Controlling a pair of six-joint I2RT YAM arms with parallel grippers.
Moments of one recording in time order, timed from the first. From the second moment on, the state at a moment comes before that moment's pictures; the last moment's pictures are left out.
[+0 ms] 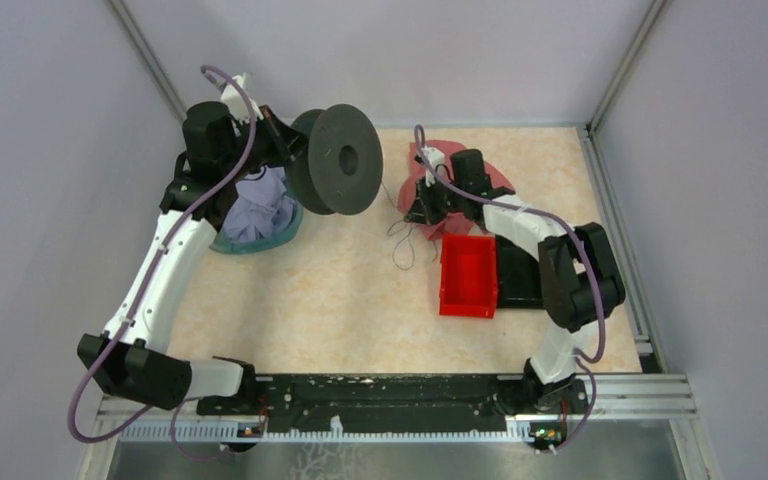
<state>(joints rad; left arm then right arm) -0.24 1.31 1.43 -0.30 0.30 -0.47 0.38 1.75 1.18 -0.11 -0.63 0.03</state>
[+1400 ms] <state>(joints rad) -0.50 1.37 1.31 -0.16 -0.46 -0.15 0.66 1.68 1.70 -0.46 -0.67 -0.07</state>
